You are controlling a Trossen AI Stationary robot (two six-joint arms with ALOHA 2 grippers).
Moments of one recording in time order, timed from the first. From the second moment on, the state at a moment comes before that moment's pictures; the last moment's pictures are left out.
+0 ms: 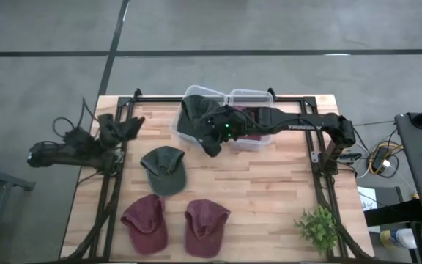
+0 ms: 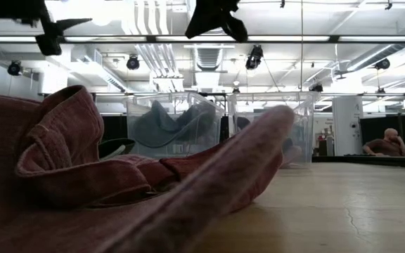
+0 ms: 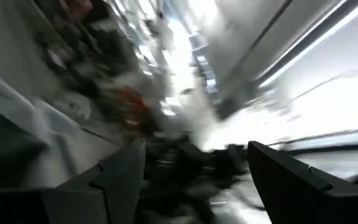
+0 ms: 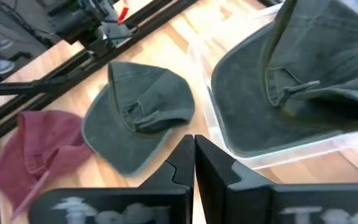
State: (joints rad) left arm -0.05 0.21 0.32 0.23 -0.53 -0.94; right arm -0.05 1.79 1.77 -0.73 0.15 0.56
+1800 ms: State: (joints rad) left arm 0.40 0.99 0.94 -0.08 0.00 -0.99; right arm 0.19 1.55 1.67 -0.76 0.50 0.63
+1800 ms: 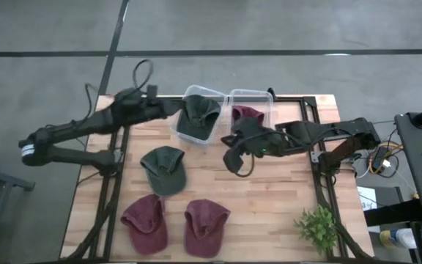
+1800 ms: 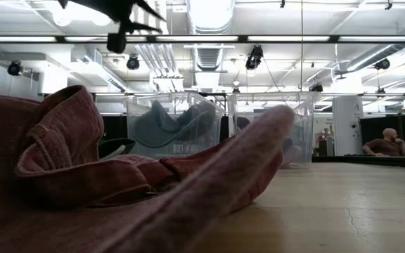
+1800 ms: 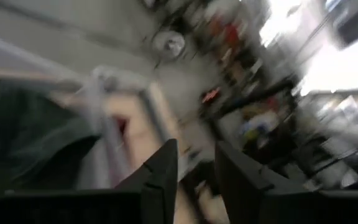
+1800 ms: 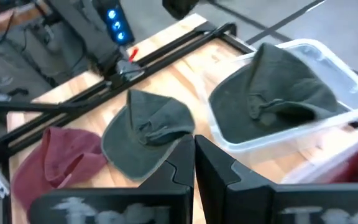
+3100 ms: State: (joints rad) left arm 0.55 1.83 1.68 -0.94 0.12 -0.31; right arm 0.27 1.32 1.23 -0.41 0.61 0.80
